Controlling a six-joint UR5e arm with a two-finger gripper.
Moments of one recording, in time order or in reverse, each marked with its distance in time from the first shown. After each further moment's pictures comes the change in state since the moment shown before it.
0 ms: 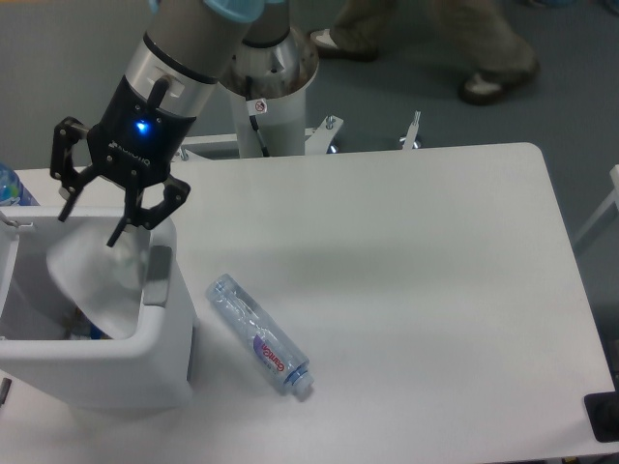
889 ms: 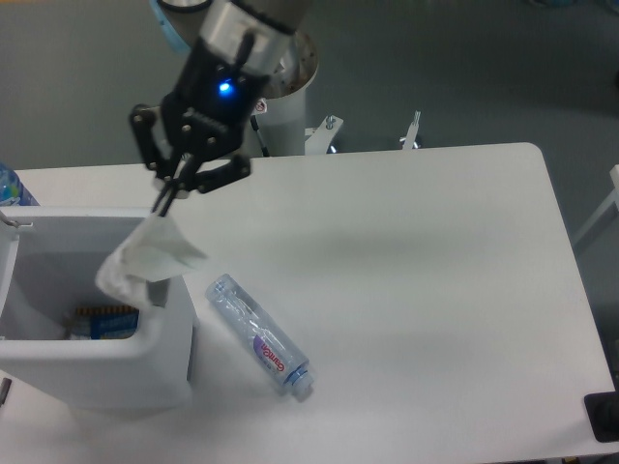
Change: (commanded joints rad) arm 0.055 0.028 0.003 -0.078 0.002 -0.005
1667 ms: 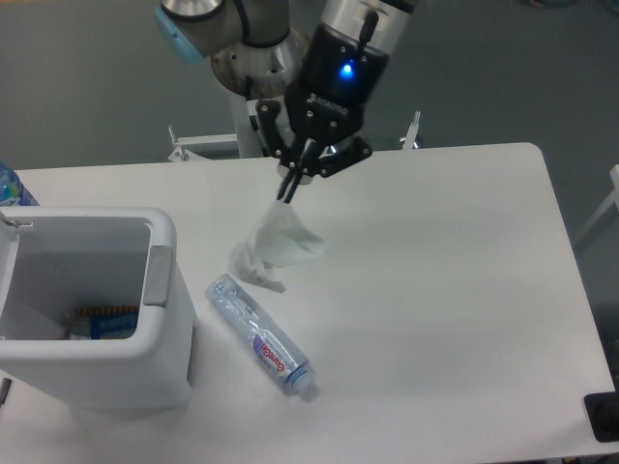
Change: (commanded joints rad) arm 0.213 0.043 0.023 -0.015 -0.003 0.066
